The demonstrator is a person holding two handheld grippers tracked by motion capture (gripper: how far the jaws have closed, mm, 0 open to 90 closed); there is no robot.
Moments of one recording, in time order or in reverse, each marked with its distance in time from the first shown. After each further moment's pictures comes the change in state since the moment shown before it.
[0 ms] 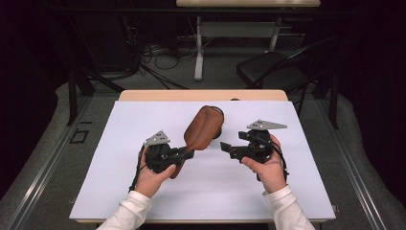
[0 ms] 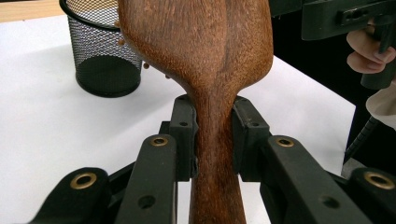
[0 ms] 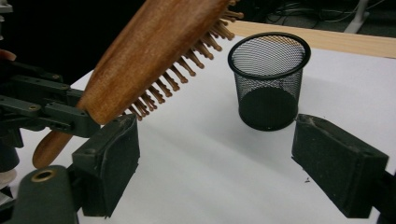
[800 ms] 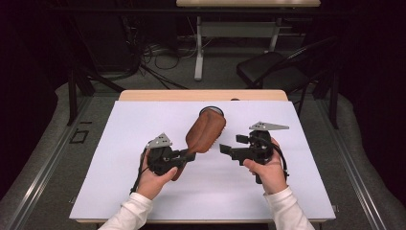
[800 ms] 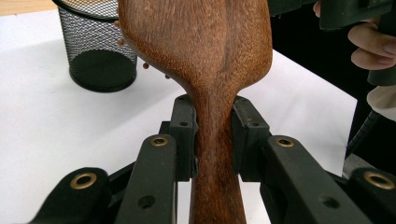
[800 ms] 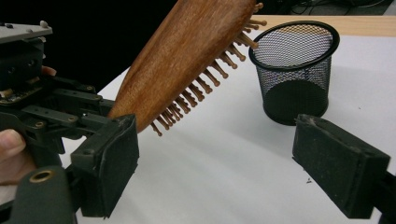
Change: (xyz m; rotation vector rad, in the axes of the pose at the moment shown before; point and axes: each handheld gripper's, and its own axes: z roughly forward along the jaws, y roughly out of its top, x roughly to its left) left arm -0.004 -0.007 0.007 0.015 -0.002 0.014; right arm -0.003 -0.005 0.000 -0.004 0.117 0.082
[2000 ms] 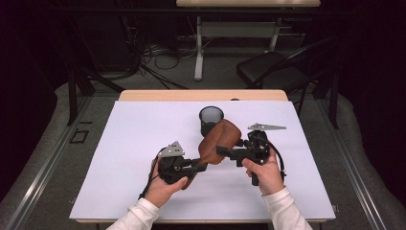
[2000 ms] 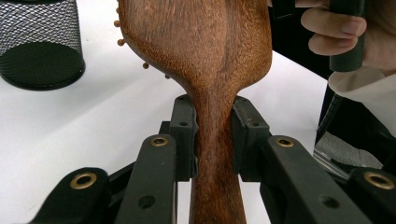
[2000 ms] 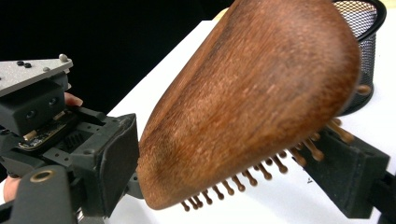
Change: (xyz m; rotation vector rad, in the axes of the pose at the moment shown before) left arm -0.027 -0.008 0.018 0.038 -0.090 0.053; right arm -0.002 -0.005 0.009 0.014 0.104 0.093
